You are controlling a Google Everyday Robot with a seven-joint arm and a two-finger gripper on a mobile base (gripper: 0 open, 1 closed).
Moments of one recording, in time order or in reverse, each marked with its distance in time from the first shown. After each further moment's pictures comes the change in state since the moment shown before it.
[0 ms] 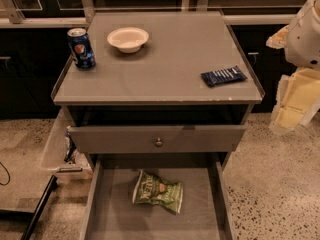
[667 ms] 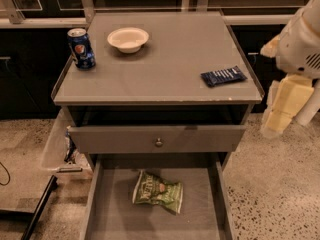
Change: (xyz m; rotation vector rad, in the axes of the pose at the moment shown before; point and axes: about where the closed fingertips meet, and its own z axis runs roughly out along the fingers) arm -0.002 -0.001 0.018 -0.029 -0.010 0.033
